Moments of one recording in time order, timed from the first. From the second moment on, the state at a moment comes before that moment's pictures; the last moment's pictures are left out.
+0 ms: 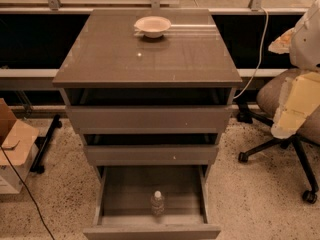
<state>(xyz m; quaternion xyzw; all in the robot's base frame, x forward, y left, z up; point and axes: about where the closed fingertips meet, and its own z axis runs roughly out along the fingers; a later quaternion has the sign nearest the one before) 0.438 -0.216 0.979 -0.60 0.78 -0.04 0.16</state>
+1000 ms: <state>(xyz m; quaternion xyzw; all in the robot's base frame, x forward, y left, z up) 0.447 -0.203 0.938 -0.63 0.75 0.00 0.21</state>
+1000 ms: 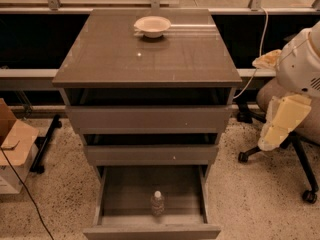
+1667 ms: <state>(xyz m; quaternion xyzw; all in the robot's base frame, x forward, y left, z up) 0.458 -0.208 0.874 -0.63 0.73 0.04 0.25</state>
